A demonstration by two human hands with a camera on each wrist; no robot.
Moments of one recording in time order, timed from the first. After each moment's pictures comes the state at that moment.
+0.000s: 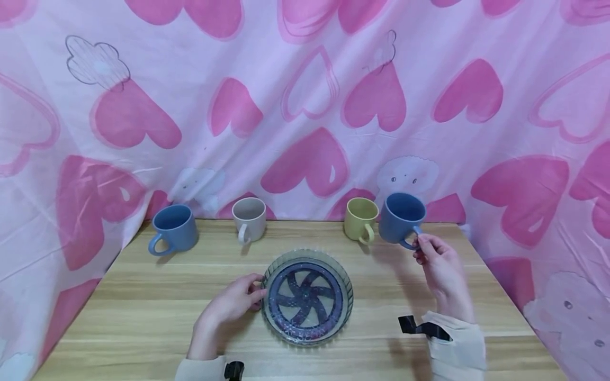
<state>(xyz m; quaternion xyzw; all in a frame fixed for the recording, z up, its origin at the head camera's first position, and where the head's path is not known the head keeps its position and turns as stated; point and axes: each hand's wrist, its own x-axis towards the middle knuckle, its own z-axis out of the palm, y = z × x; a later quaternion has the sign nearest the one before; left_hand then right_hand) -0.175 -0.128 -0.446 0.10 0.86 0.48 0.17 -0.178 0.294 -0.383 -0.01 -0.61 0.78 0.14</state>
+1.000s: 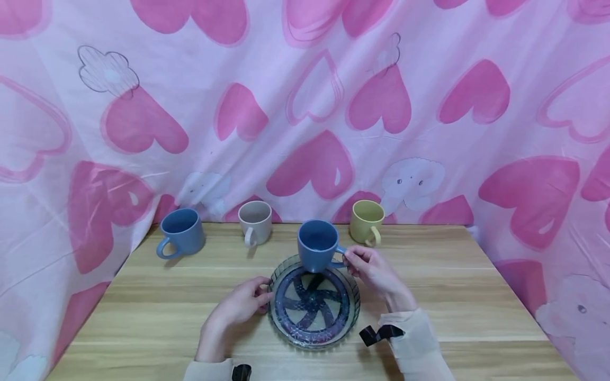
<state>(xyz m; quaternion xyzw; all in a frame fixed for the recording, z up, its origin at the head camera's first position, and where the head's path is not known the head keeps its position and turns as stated) -0.175 -0.131 -0.444 0.13 0.85 0.48 0.16 -0.212 0.197 -0.426 0.17 -0.64 0.74 -0.11</state>
